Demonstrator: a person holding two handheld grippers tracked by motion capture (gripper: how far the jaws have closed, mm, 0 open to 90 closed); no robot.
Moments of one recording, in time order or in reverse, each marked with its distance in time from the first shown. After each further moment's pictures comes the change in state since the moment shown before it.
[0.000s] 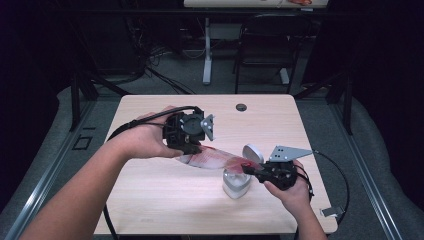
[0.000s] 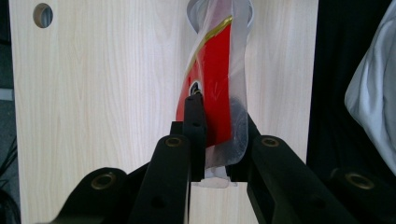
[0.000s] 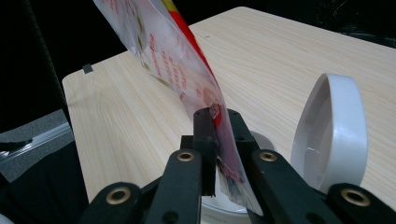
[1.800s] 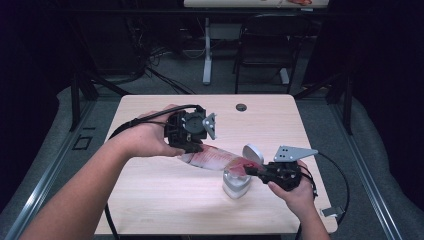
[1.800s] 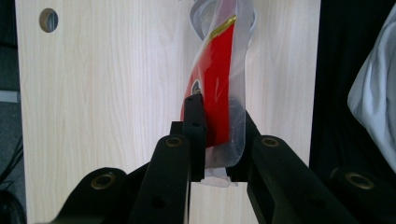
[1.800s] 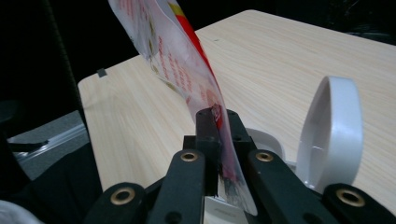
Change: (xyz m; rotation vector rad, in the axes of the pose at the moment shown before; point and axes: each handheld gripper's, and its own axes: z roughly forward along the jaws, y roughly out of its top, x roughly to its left) left arm 0.001 0.003 -0.003 -0.009 0.010 0.004; right arm 0.000 0.001 -0.010 -0.018 0.051 0.024
